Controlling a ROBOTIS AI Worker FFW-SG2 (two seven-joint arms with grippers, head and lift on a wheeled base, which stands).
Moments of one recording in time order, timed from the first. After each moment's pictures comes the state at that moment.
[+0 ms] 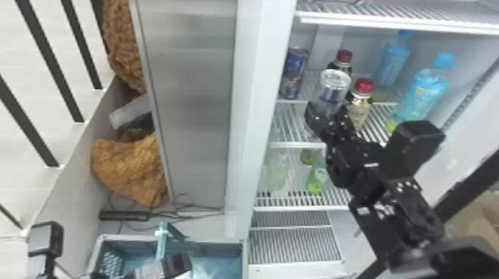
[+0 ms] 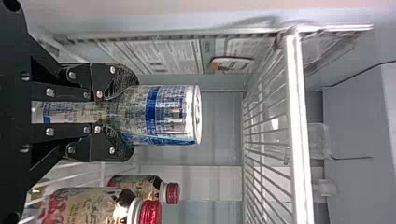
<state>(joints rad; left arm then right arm) 0.30 0.13 0.34 -1.97 0.88 1.45 -0.89 0.32 -0.12 0.04 -2.28 -0.11 0.34 0.04</state>
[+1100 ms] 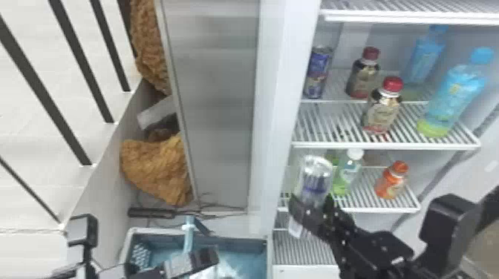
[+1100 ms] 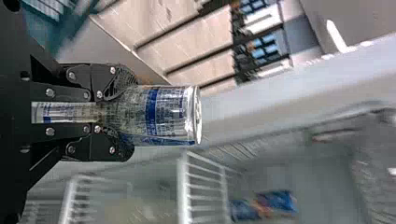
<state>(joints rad) 0.30 0.12 0.34 -1.97 0.88 1.44 -0.89 0.68 -0.17 0.05 -2.59 -0.36 0.69 0.17</state>
